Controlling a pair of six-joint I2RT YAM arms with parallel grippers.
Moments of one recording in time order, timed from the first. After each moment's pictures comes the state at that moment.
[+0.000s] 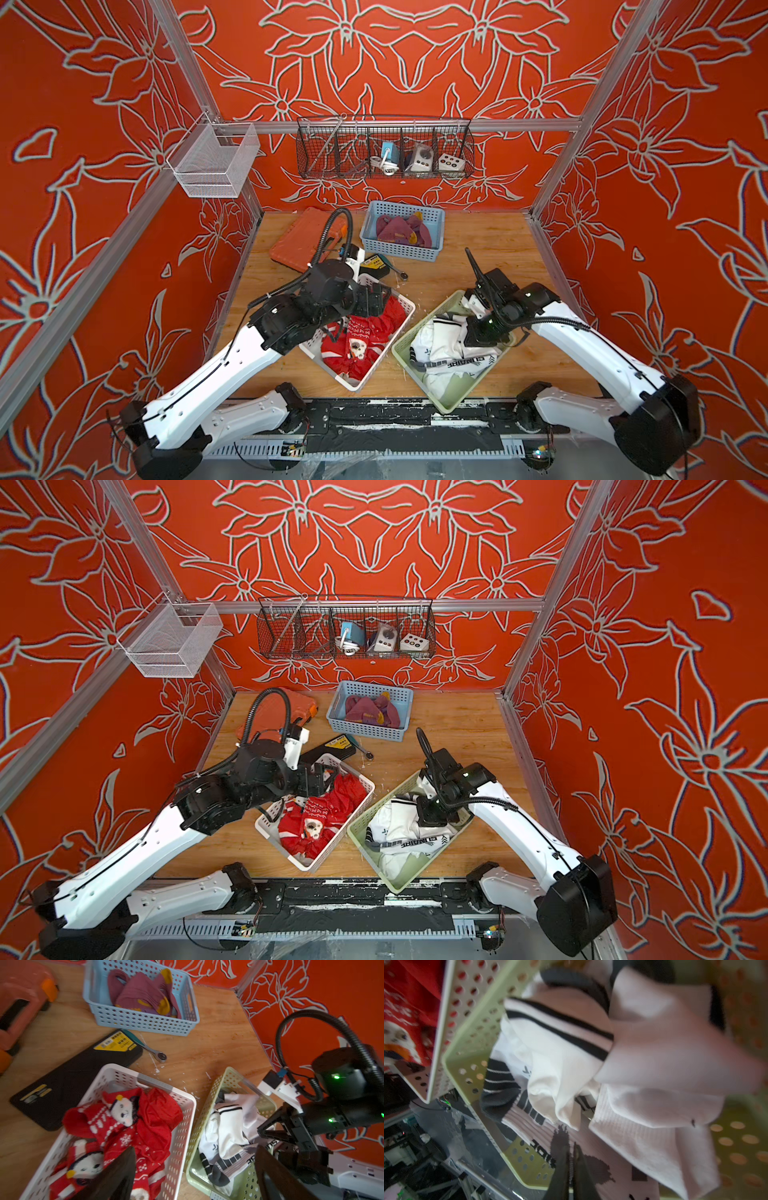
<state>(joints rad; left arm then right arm) -0.71 0.96 1.15 -0.79 -0.09 -0.57 0.52 1.14 0.98 -1.17 -0.34 0.35</state>
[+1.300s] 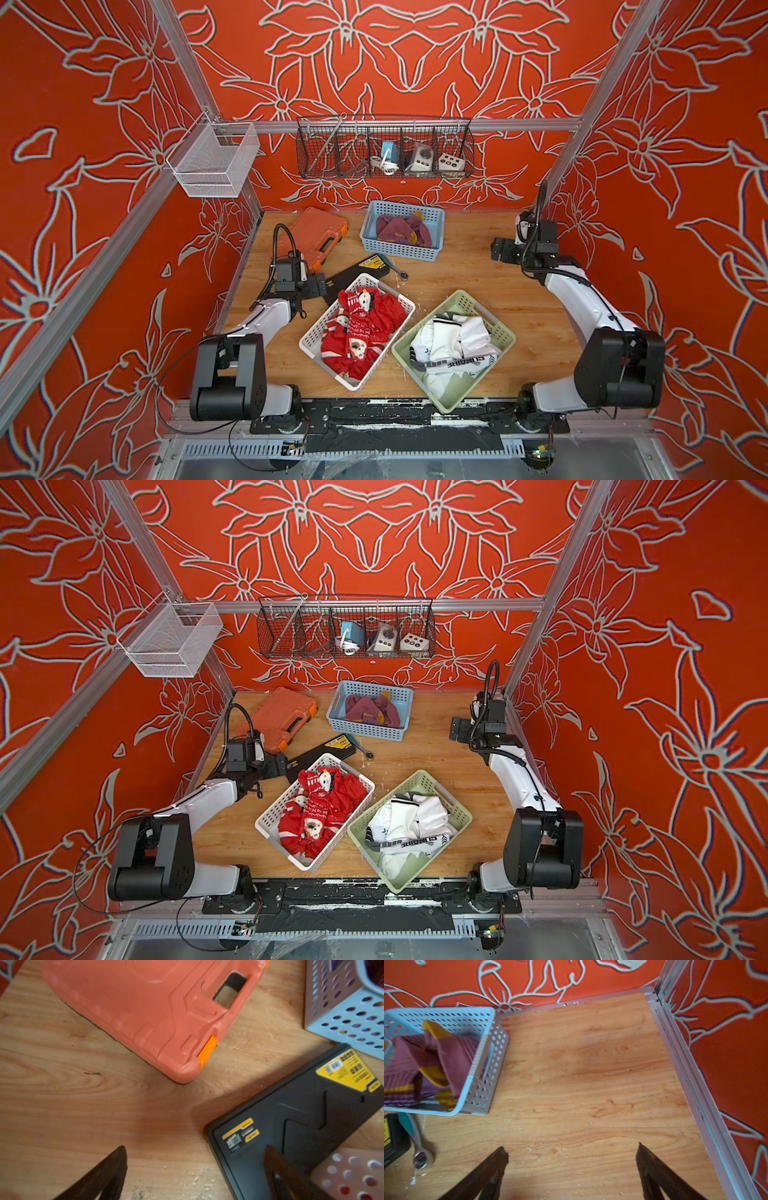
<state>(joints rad) 0.09 1.39 0.62 0.00 0.02 -0.15 -0.03 1.43 1.06 -0.33 -0.03 0.10</state>
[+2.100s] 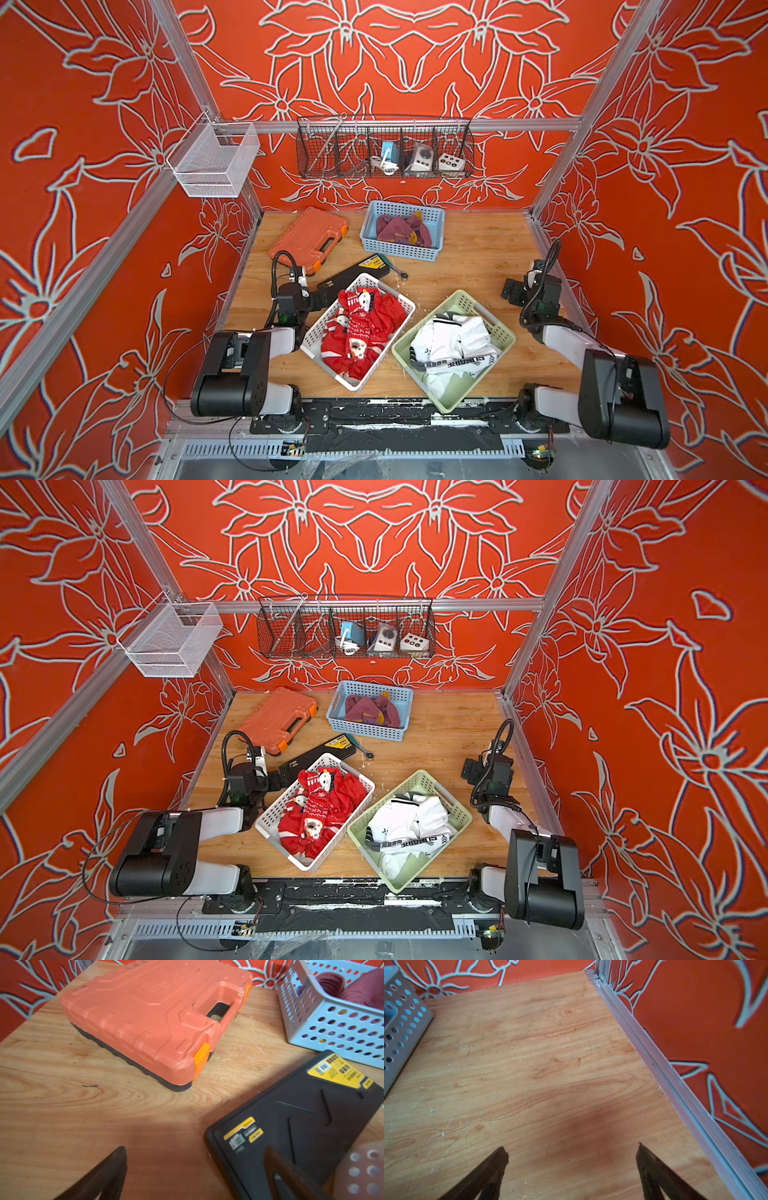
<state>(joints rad) 0.06 1.40 0.31 0.61 0.01 -0.10 -0.12 1.26 0.42 0.30 0.10 0.08</state>
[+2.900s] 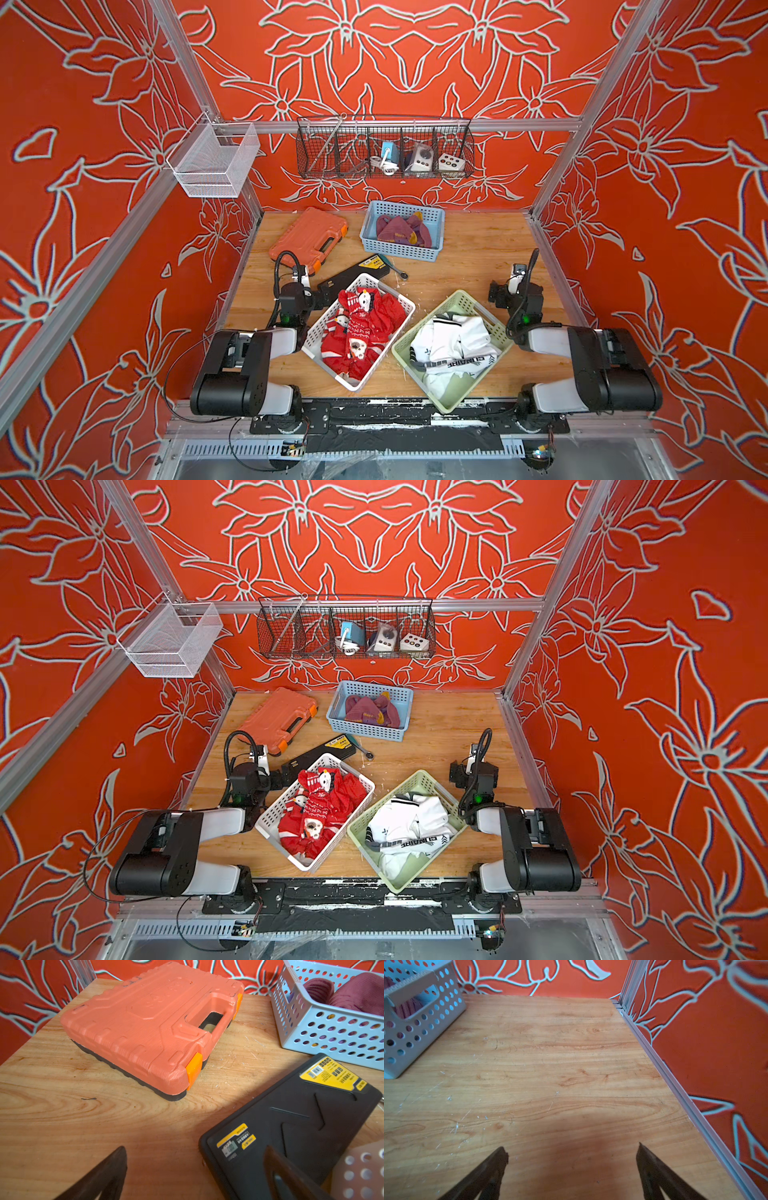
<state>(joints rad) 0.03 1.40 0.31 0.65 -0.02 -0.08 0.02 1.42 0.30 0.71 0.17 -0.05</state>
